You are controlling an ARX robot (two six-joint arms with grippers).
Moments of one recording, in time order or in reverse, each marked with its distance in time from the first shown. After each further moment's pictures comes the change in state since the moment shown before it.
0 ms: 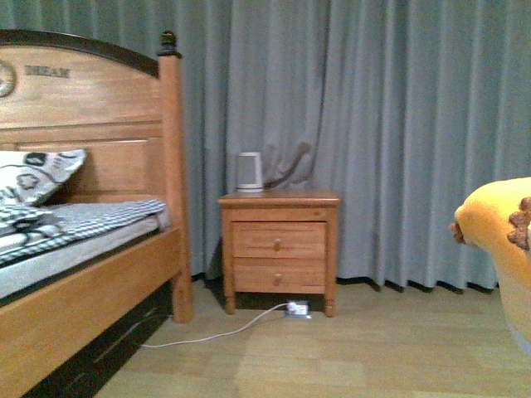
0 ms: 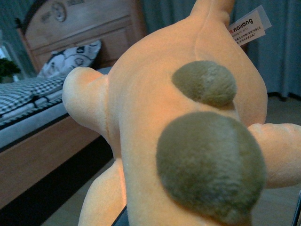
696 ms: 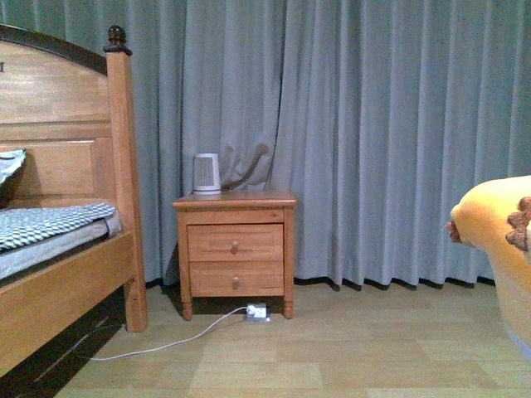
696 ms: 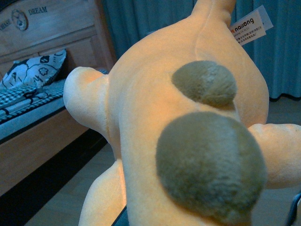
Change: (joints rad) left arm -0.001 0.000 0.000 0.000 0.003 0.000; right arm 0.000 -0.001 0.000 0.000 -0.003 0.000
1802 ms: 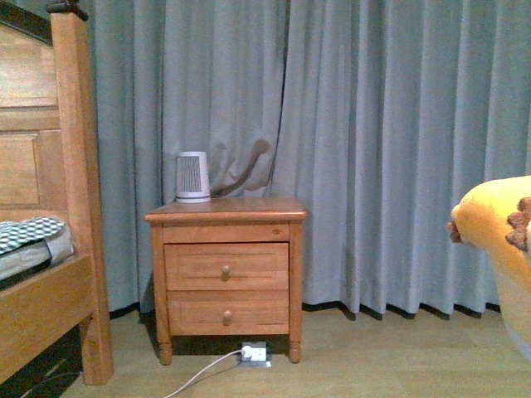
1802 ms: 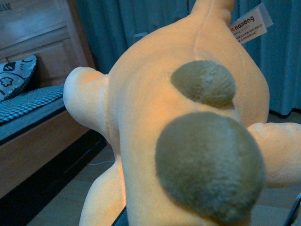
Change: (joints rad) left arm 0.000 0.000 0.000 0.000 0.000 0.000; right arm 0.000 0.000 0.000 0.000 0.000 0.000
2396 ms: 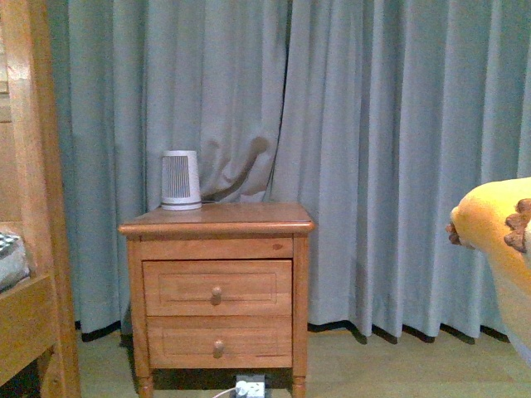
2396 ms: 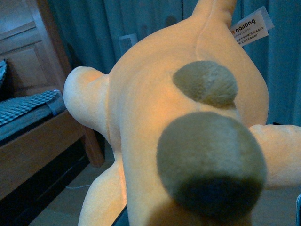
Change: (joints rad) left arm 0.000 0.000 0.000 0.000 0.000 0.000; right arm 0.000 0.000 0.000 0.000 0.000 0.000
